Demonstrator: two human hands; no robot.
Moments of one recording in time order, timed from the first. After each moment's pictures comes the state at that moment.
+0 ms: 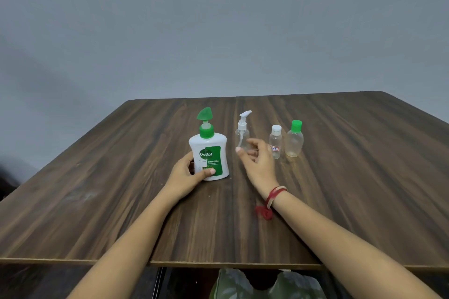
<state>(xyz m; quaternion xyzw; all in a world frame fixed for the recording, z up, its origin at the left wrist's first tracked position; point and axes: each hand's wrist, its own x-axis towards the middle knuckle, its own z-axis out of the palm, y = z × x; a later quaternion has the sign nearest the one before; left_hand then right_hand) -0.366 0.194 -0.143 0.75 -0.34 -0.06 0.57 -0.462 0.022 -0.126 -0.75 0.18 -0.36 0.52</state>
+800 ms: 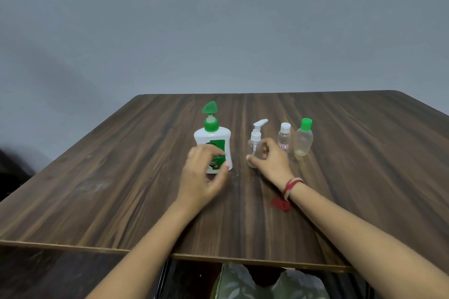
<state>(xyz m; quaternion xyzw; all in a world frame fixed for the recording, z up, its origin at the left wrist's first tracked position) -0.425 0.186 -0.123 0.71 -0.43 0.33 0.45 -0.462 -0.007 -0.132 -0.84 0.17 -0.27 0.44</state>
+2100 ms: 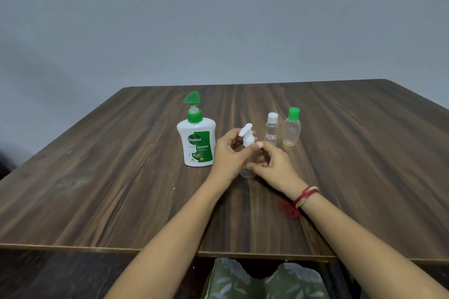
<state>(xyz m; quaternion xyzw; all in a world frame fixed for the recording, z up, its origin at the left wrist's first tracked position) -0.440 0.090 -0.118 0.61 -0.32 -0.06 0.72 -0.509 -0.016 -0.135 -0.83 0.07 -0.24 0.51</state>
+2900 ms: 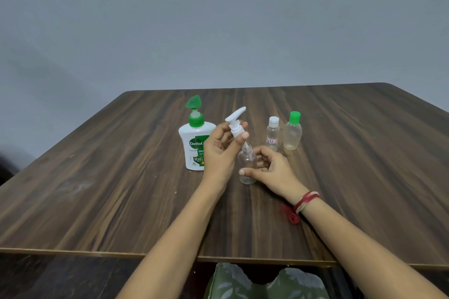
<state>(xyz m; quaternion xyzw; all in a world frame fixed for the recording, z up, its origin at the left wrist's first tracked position) -0.451 0.106 -0.094 0.51 -0.28 -0.02 0.81 -0.507 -0.015 -0.135 -0.80 0.06 -0.23 0.55</state>
